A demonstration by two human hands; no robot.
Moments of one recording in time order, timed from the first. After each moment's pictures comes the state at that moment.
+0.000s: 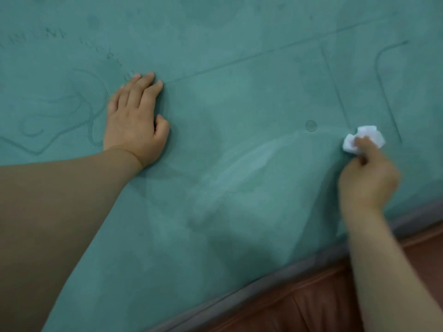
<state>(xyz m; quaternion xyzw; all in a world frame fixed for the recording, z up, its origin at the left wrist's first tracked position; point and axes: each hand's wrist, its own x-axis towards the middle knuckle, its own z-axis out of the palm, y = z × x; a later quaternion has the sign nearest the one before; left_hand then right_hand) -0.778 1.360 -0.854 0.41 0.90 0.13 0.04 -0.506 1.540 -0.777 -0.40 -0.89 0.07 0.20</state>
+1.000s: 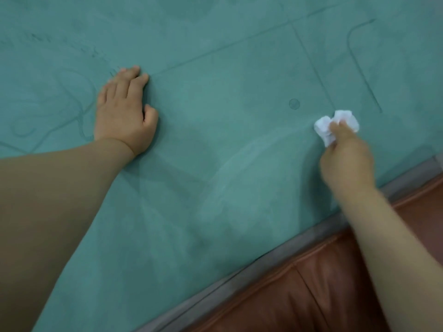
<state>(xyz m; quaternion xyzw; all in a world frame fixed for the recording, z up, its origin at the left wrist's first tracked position) -0.778 1.359 -0.852 0.41 0.90 0.15 0.06 -0.464 1.563 -0.803 -0.53 -0.84 0.11 -0.05</state>
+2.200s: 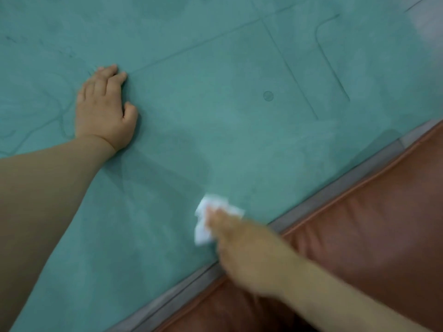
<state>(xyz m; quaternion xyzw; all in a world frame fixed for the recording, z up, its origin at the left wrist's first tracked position) -0.781 1.357 -0.855 0.43 0.89 0.14 0.05 -0.431 1.385 -0.795 -0.12 -0.96 0.21 -0.17</state>
